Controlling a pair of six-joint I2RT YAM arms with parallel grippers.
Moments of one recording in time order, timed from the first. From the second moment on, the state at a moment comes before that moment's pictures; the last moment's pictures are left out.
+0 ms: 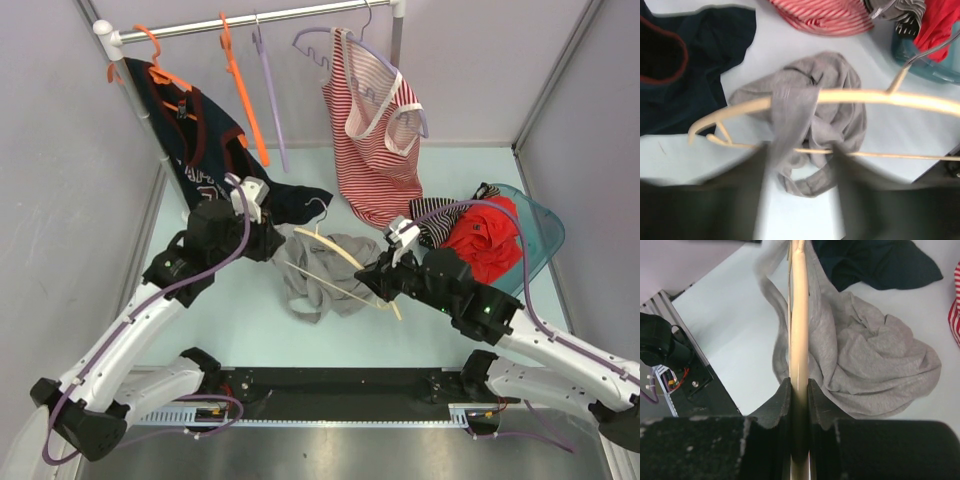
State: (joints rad) left arm -0.54 0.95 1.02 -0.53 0.10 -0.21; right arm 0.96 0.82 0.76 -0.19 0.01 0.24
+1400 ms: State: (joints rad) left arm -0.50 0.80 0.94 -0.42 0.60 0.17; right arm 0.62 0.81 0.87 -0.30 -0.68 0.14
